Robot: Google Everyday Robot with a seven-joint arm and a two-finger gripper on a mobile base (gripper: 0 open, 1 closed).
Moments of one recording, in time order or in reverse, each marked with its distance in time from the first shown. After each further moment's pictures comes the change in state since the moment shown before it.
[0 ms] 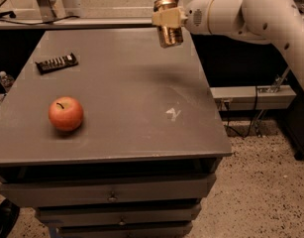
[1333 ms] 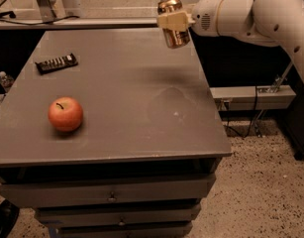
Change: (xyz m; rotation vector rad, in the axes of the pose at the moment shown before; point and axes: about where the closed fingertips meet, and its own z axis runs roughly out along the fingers) arm 0.000 0.004 -0.013 -0.053 -0.025 -0.175
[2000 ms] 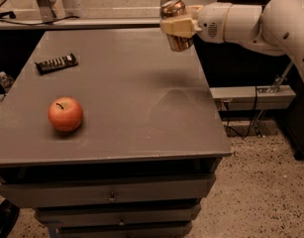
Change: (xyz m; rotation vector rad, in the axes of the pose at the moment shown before) arm 0.003 0.008 -0.020 -0.054 -0.068 -0.123
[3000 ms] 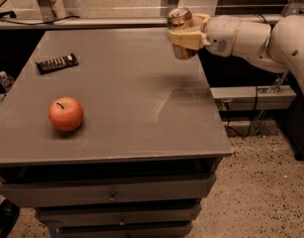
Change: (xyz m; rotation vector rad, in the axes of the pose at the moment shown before) arm 0.016 0.011 -0.019 -0.089 -0.121 -0.096
